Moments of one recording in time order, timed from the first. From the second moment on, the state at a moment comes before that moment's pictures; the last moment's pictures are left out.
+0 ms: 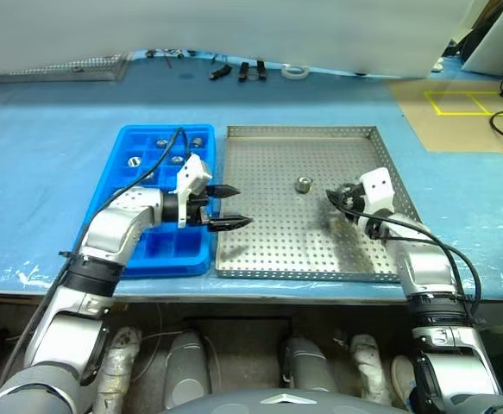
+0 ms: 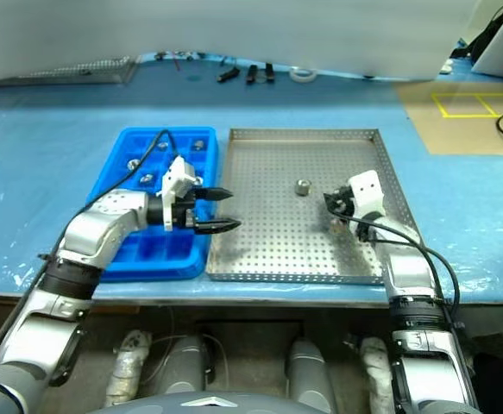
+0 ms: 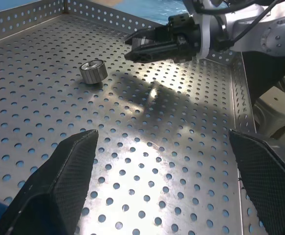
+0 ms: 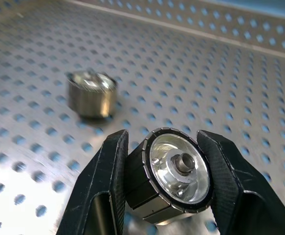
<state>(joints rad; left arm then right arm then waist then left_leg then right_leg) -0.55 0.50 -0.13 0.08 -0.41 0.50 -1.12 -0.40 -0.42 -0.08 0.13 0.14 0.37 0.50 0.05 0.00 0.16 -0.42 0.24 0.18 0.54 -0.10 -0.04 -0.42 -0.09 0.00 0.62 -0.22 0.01</state>
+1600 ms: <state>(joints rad) 0.18 0.64 0.37 -0.64 -0.69 0.71 -0.65 -0.82 -0.11 0.36 0.53 0.05 0.20 1.06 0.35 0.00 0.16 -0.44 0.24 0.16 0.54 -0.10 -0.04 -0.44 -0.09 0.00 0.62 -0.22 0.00</state>
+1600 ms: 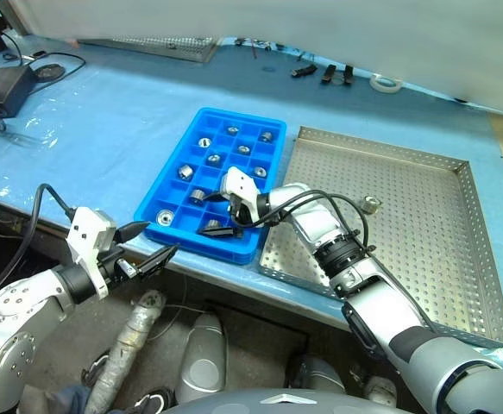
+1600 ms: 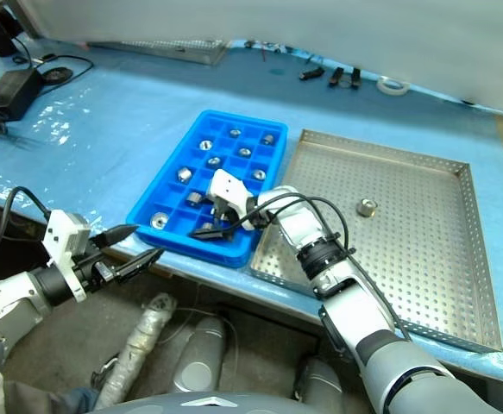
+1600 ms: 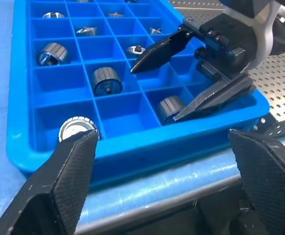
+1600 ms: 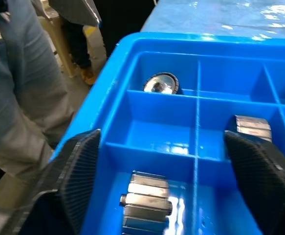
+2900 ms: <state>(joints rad) -0.58 0.50 -0.12 0.07 -0.46 0.50 -1.07 -0.70 -0.22 0.01 0.48 -0.02 0.36 0.28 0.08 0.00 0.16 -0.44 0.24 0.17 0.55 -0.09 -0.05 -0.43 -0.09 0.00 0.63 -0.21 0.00</state>
